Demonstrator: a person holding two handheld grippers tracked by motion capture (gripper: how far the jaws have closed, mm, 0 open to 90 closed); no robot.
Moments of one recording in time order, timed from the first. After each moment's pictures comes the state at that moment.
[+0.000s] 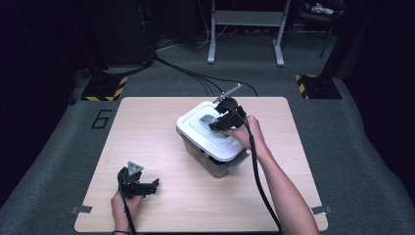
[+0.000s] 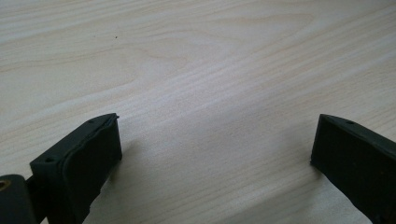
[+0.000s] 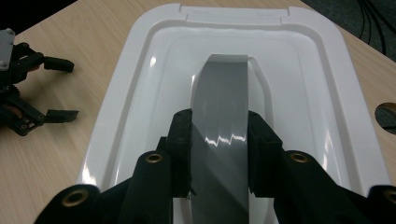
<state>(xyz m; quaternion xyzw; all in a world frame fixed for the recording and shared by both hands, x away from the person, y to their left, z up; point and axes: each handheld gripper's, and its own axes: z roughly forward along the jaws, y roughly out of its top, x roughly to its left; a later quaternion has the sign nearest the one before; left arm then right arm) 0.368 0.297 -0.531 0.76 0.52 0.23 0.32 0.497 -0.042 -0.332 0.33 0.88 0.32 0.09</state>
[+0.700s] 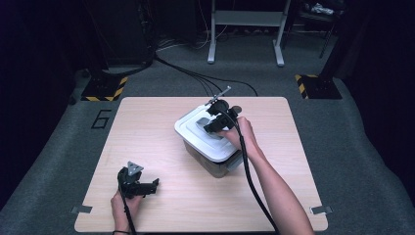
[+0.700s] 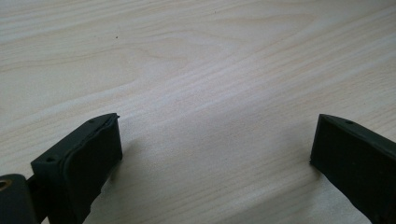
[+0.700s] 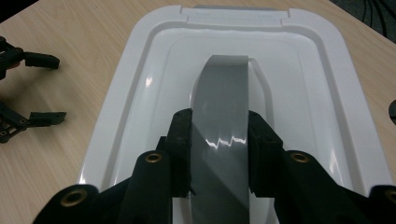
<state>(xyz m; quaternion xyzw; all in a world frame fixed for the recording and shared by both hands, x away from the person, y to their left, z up) 0.368 0.297 -0.531 0.76 0.52 0.23 0.32 0.505 -0.020 -0.347 0.35 0.88 0.30 0.09</state>
